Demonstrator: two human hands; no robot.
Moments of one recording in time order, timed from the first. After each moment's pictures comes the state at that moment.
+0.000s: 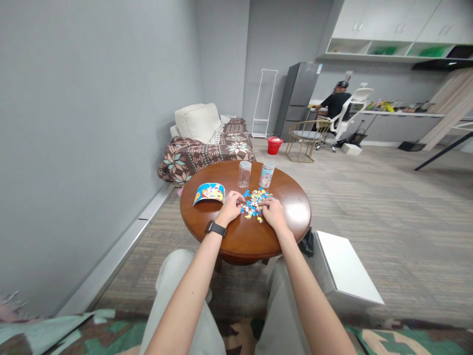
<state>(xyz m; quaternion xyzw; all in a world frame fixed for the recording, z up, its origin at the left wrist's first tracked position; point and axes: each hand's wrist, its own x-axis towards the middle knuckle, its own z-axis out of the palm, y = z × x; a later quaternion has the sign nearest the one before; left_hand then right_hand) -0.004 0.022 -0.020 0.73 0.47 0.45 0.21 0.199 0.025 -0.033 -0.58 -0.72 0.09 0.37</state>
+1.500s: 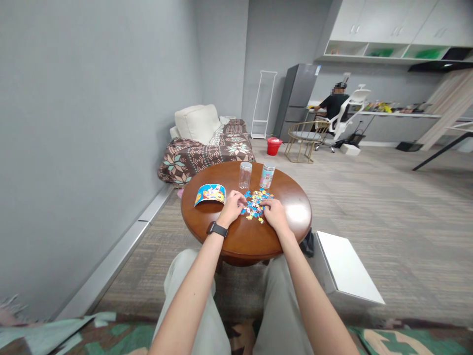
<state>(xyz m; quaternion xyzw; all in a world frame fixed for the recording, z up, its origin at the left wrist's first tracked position) -0.001 0.021 -0.017 0.71 0.46 0.48 0.23 0.199 0.022 -0.028 -0.57 -0.72 0.10 0.39</state>
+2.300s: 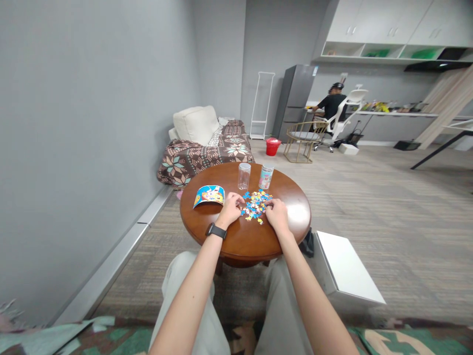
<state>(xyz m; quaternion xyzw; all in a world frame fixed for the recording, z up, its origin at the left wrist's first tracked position) -0.003 0.020 -0.017 0.70 0.48 0.48 0.23 0.201 0.021 -0.031 -0.63 -0.66 0.07 0.40</state>
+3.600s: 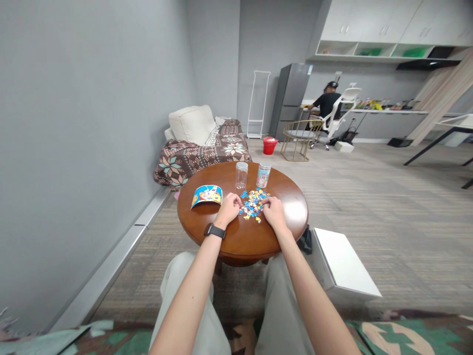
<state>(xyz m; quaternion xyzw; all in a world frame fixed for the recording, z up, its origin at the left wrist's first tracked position) 0.000 0.021 -0.015 0.70 0.49 0.46 0.24 0.202 0.028 -0.037 -0.60 -0.66 0.08 0.44</state>
